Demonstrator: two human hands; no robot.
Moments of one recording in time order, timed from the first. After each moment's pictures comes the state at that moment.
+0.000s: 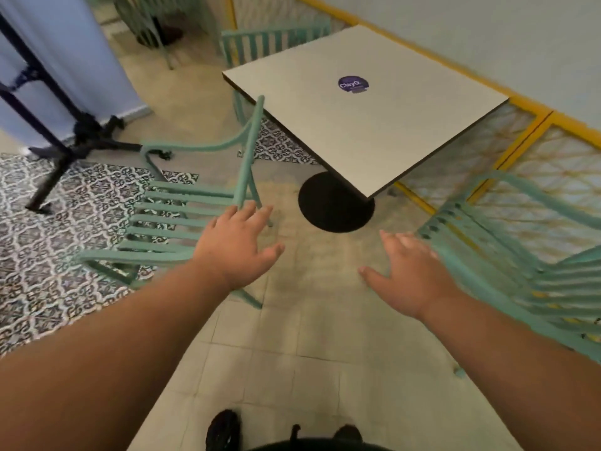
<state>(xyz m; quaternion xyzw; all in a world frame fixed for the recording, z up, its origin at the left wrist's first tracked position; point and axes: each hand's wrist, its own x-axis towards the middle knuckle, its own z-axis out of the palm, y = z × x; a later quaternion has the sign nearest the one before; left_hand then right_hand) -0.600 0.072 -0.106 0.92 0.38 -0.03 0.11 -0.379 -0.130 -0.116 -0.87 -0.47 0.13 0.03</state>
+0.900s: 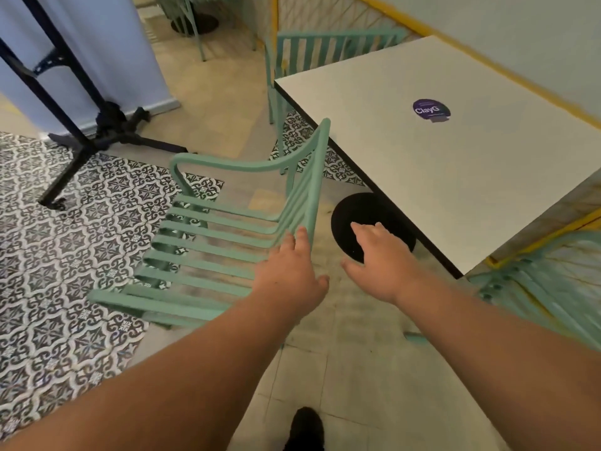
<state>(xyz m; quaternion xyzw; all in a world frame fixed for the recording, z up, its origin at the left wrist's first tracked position) -0.549 0.242 -0.195 0.86 0.47 -0.06 0.20 -0.380 0.171 -0.178 -0.81 -0.55 0.19 0.05</state>
